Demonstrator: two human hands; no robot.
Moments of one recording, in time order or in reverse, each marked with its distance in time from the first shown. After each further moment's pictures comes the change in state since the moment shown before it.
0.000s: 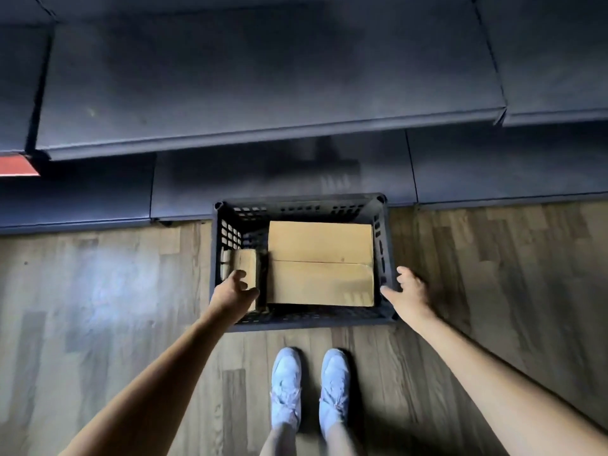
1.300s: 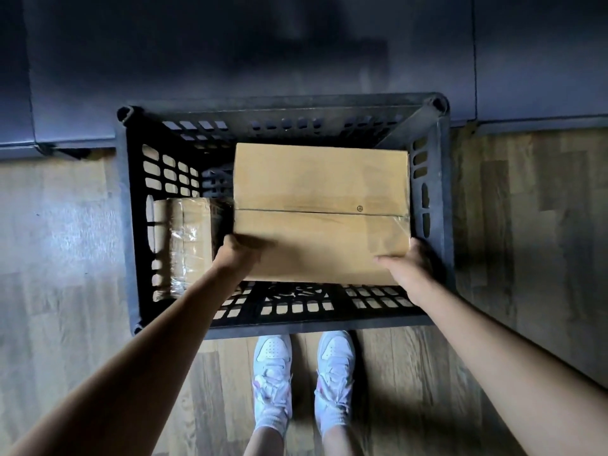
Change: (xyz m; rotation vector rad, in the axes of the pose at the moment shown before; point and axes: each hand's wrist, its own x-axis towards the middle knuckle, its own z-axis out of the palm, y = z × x) left_hand 0.195 -0.047 0.148 -0.143 -0.021 -0.244; right_hand 0.173 0.087 0.149 0.114 -0.018 0.308
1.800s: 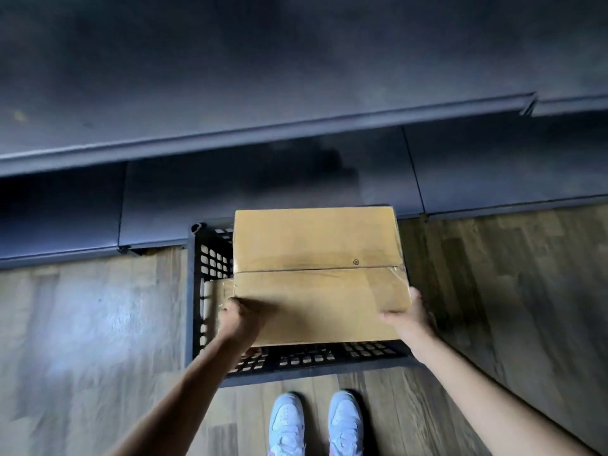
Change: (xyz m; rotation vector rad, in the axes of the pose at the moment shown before) left_hand -0.138 0.031 -0.089 -0.143 -0.036 0.278; right_hand -0.121 -0.044 -0.077 0.238 0.038 -0.141
